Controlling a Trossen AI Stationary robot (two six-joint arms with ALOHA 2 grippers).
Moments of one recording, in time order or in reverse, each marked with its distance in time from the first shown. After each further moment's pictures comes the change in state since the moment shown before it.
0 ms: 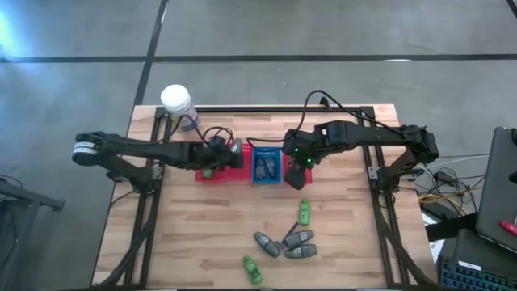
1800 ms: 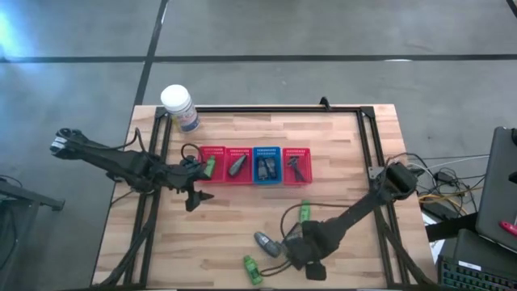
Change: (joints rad) left arm -0.348 -0.478 -0.154 -0.211 0.088 0.756; right arm 0.639 0.379 -0.208 0.308 -0.110 0.156
